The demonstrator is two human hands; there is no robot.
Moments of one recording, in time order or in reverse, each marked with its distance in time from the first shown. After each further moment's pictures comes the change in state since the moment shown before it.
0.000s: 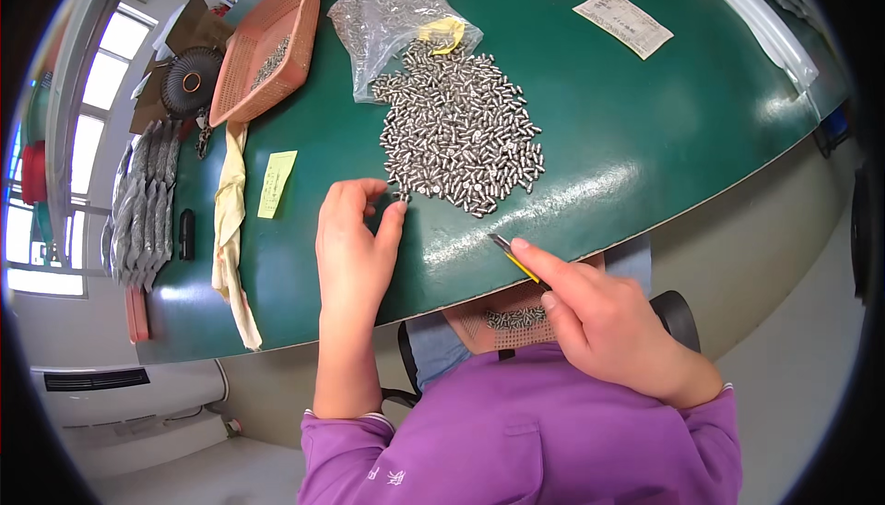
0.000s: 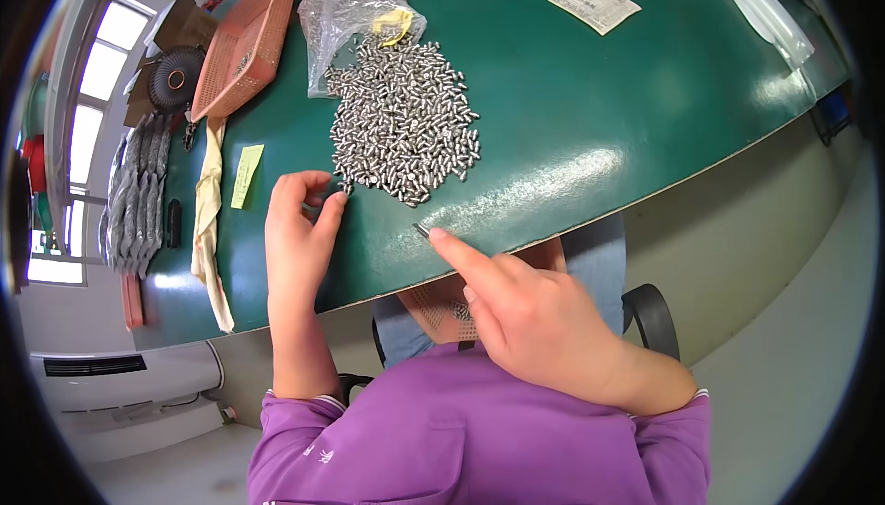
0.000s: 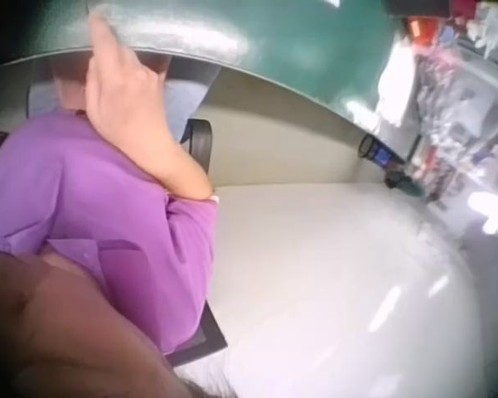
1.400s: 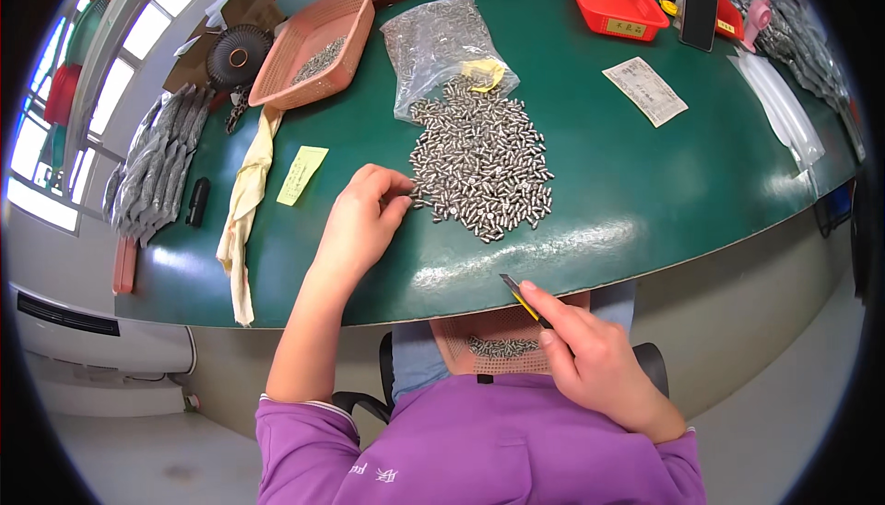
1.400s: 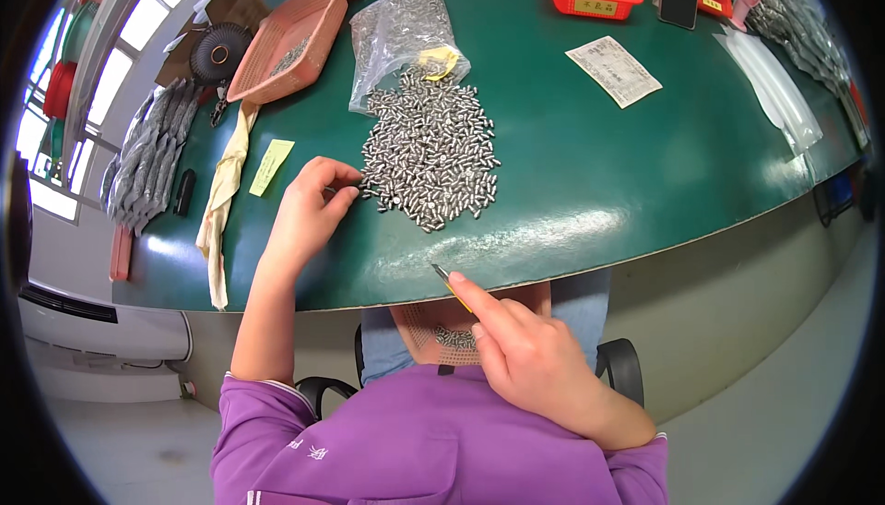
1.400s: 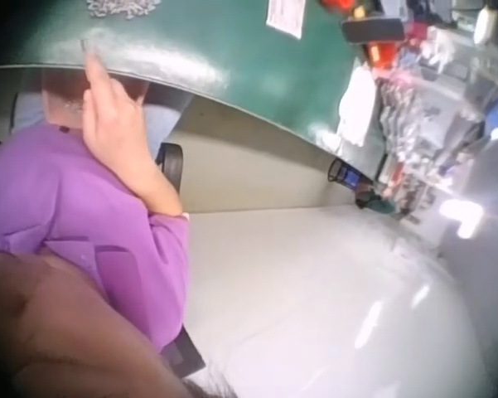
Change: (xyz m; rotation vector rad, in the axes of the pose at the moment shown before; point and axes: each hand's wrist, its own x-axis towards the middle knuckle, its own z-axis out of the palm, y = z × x) left_hand 0.029 -0.015 -0.013 -0.086 -0.184 0.042; right_hand -0.013 0.010 -0.003 0.064 0.032 -0.084
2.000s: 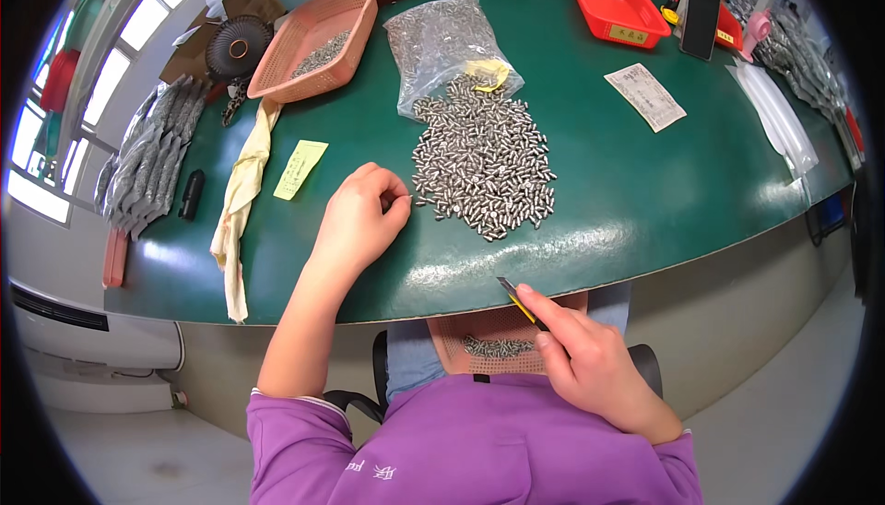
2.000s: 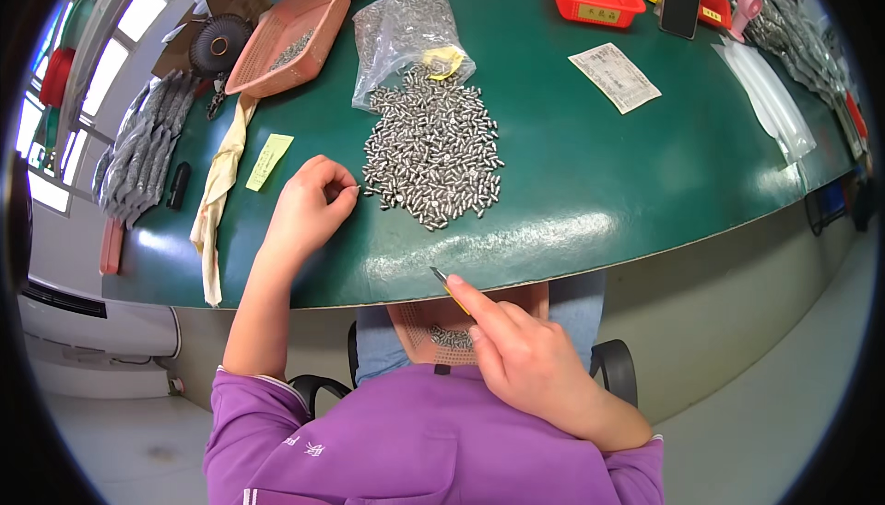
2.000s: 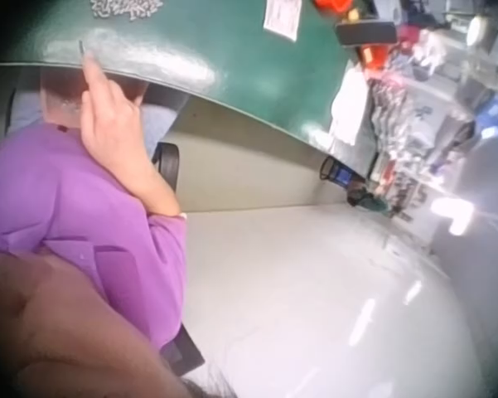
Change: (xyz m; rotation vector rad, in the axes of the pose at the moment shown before) left_hand -0.004 -0.005 -0.003 0.083 0.026 0.021; right_hand 0.002 -0.007 0.005 -0.003 -0.018 -0.012
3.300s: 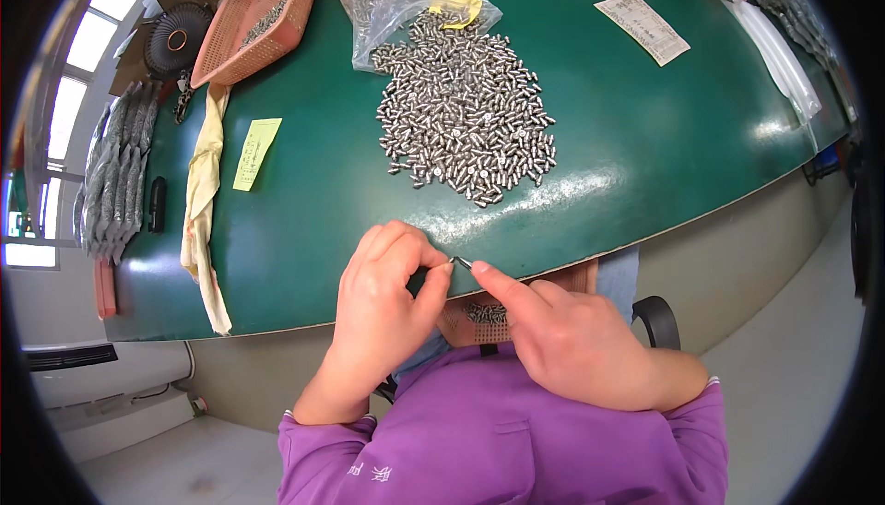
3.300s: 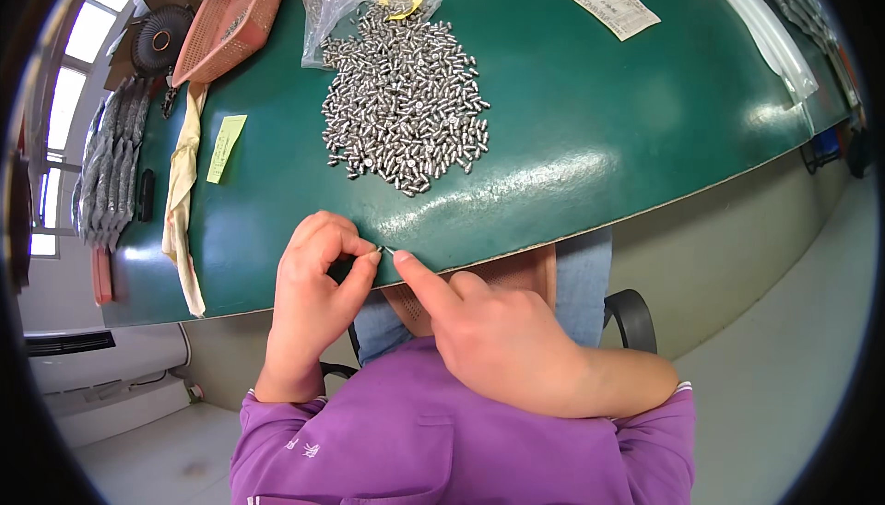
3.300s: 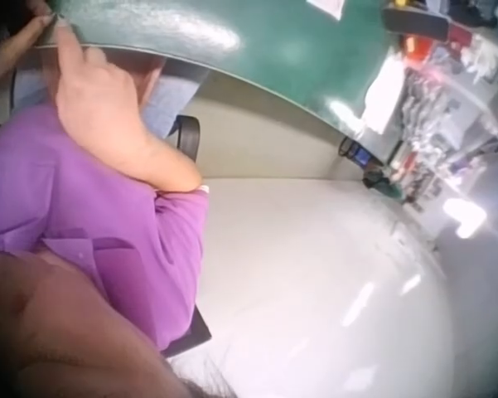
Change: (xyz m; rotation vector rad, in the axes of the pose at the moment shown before) left_hand -0.069 0.047 0.024 -0.174 -0.032 0.111; right_hand 0.022 -0.018 0.014 -0.212 -0.258 0.062
